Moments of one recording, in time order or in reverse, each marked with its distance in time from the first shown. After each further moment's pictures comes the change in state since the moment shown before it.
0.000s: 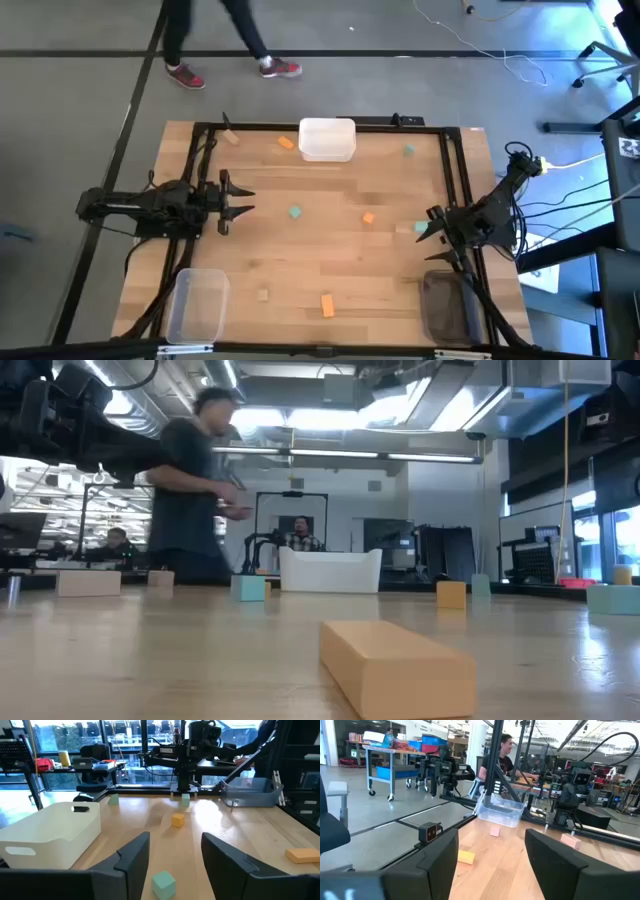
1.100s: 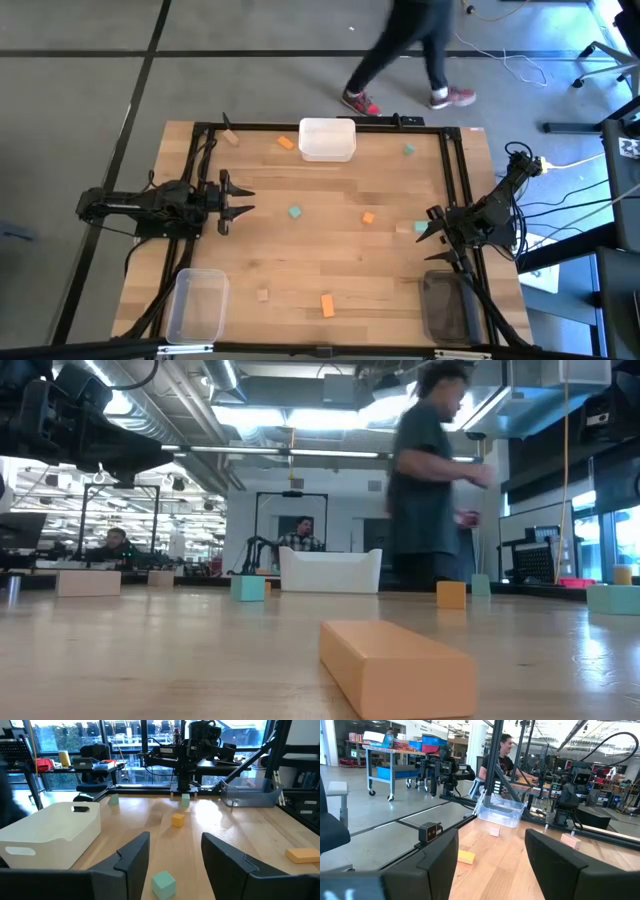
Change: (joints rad) left arm 0.000 0.000 0.000 0.000 0.000 0.000; right arm 0.000 0.000 0.000 0.000 0.000 0.000
